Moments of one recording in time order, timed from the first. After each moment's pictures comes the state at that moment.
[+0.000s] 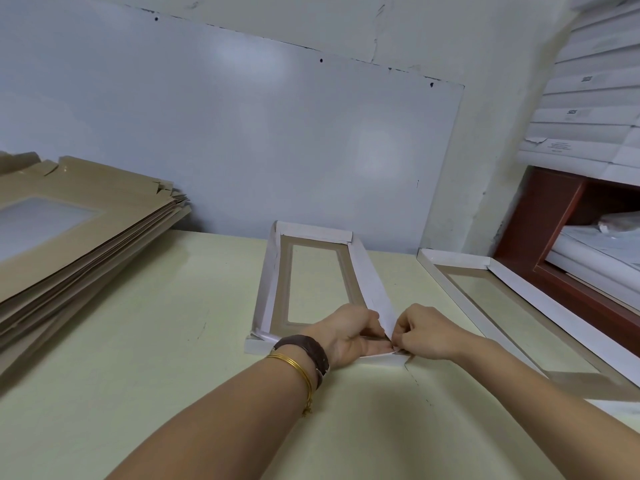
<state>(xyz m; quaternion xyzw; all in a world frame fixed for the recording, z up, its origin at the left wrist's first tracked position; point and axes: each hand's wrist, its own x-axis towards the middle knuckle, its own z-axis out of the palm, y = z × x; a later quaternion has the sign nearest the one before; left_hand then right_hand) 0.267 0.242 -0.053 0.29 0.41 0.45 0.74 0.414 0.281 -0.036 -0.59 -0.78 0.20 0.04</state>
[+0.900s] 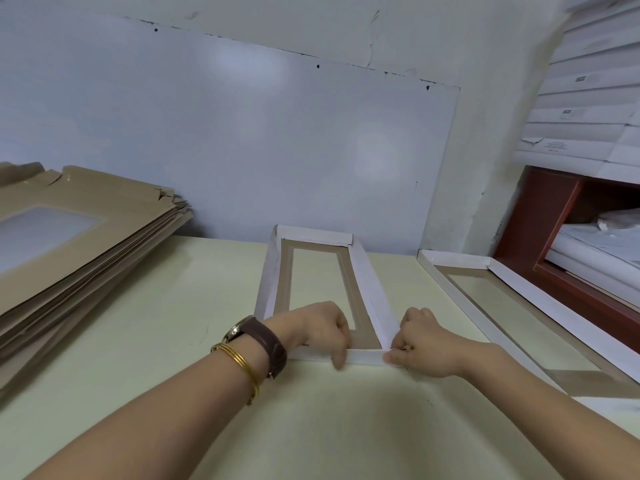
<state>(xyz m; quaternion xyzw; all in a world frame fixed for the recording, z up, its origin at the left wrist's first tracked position) 0.217 0.223 -0.030 0.69 0.62 0.11 0.35 0.421 0.267 -0.041 -0.49 -0.86 0.10 -0.06</state>
